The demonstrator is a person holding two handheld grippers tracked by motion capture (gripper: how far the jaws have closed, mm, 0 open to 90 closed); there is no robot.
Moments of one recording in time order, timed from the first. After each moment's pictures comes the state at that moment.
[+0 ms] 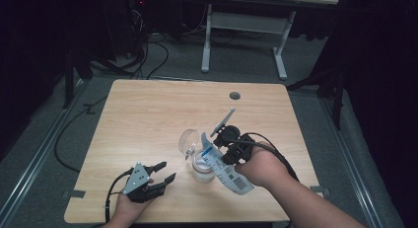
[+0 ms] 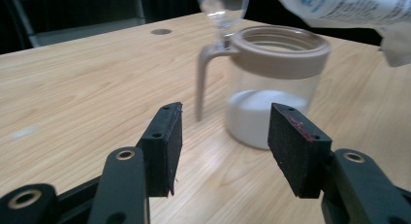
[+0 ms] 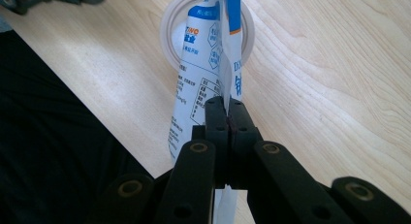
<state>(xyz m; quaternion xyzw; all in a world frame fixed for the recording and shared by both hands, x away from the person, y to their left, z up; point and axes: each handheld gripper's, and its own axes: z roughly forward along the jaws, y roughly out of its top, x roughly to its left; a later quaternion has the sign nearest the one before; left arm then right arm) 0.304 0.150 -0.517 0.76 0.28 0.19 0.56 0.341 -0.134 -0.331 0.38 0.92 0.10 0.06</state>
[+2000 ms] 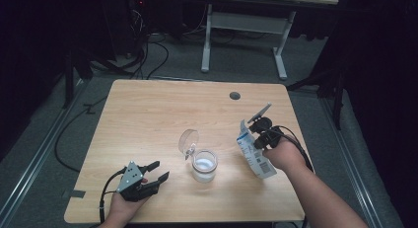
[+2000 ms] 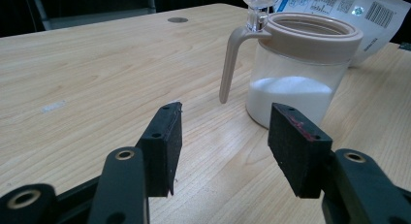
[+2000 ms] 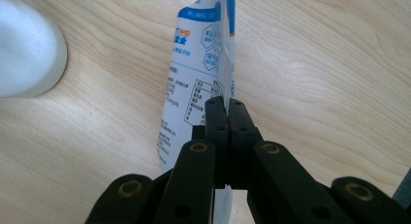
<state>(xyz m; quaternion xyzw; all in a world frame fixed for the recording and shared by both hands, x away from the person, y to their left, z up) 0.308 0.162 -0.522 0.75 0.30 0.19 0.55 0.406 -0.236 -0.397 0.49 0.86 0.08 0.11</state>
